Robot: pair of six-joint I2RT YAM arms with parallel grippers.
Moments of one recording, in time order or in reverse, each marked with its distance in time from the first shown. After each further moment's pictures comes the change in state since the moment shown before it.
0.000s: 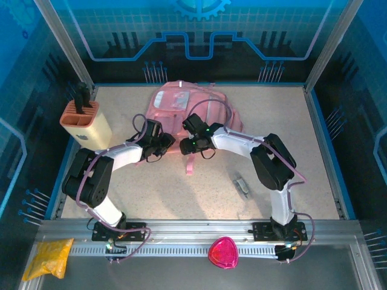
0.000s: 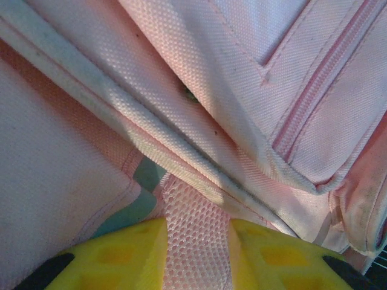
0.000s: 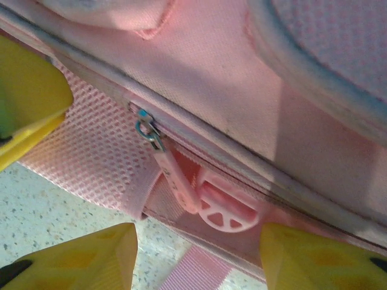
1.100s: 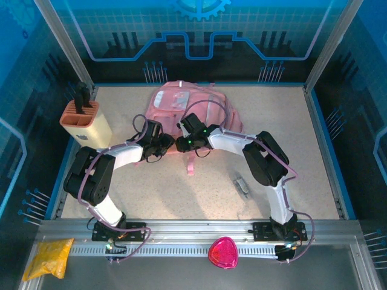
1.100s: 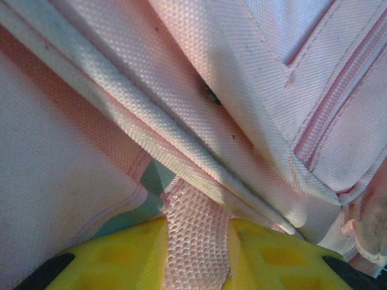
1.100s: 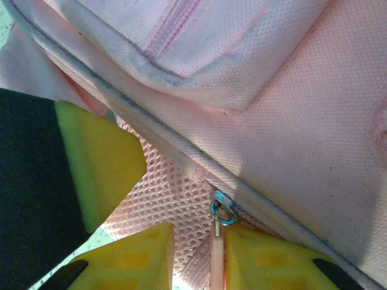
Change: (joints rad) left arm 0.005 0.022 0.000 0.008 0.000 -0.001; right arm -0.011 0.086 0.018 0.181 -0.121 -0.037
